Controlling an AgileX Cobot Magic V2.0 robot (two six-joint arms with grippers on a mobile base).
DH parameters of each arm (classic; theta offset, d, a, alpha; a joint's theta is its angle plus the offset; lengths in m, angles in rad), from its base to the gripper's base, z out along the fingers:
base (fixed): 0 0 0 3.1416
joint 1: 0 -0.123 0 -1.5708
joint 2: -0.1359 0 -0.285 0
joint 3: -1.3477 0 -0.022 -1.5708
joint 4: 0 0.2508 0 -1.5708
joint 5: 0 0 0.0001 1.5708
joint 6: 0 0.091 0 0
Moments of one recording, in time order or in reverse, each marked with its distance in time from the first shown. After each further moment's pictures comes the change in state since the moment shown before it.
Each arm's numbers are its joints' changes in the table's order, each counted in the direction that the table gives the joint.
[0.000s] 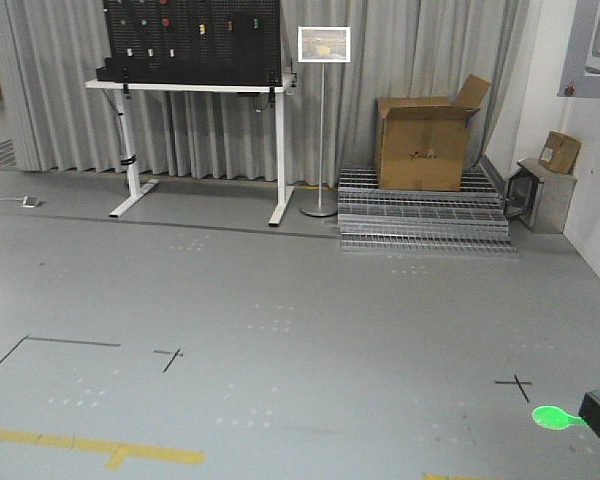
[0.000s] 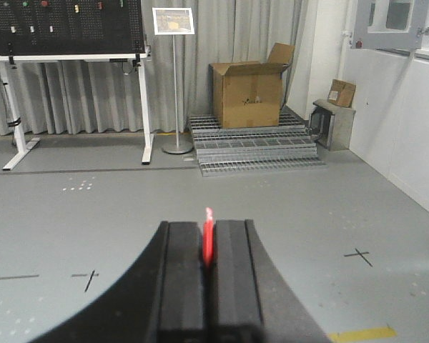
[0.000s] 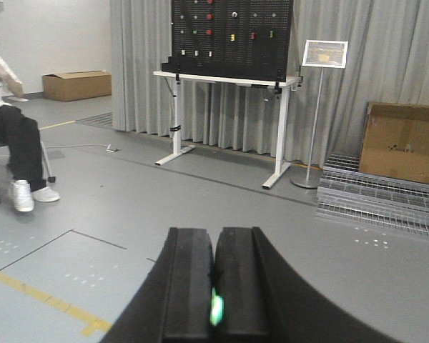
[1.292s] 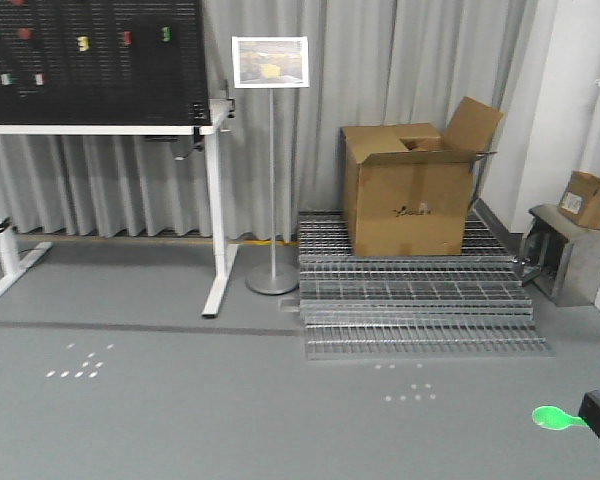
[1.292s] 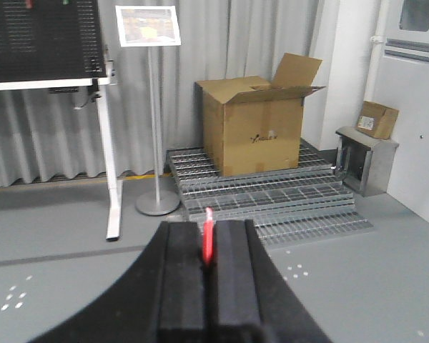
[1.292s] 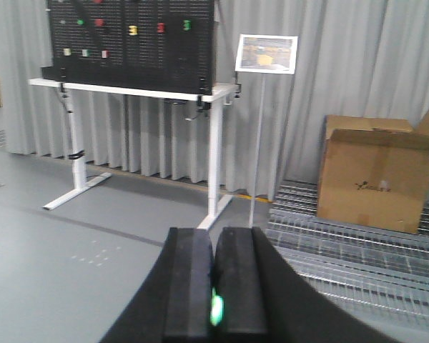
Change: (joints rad) left arm 0.000 0.000 0.000 0.000 0.000 0.000; right arm 0.000 0.000 0.000 0.000 0.000 0.000
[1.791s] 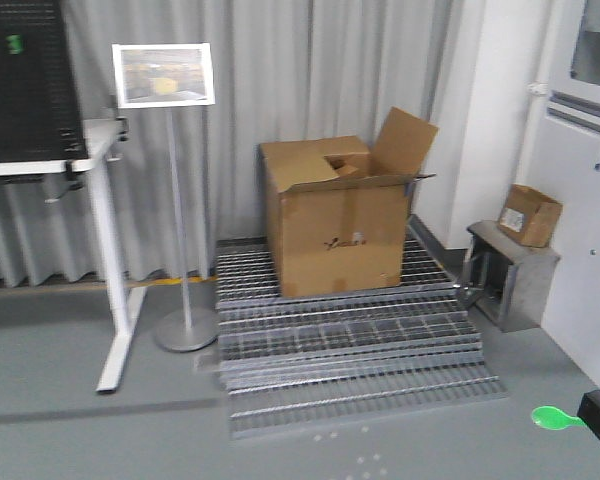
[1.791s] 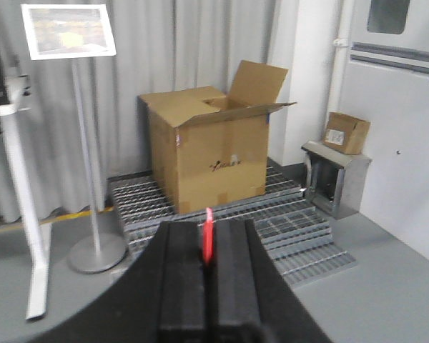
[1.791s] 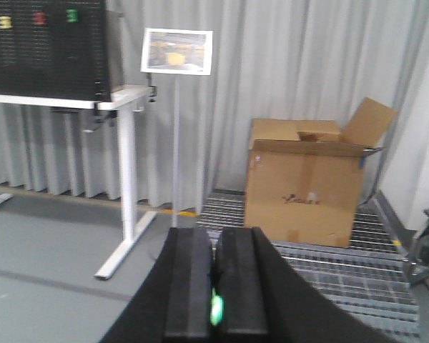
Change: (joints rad) left arm 0.000 0.000 0.000 0.000 0.000 0.000; right arm 0.000 0.000 0.000 0.000 0.000 0.000
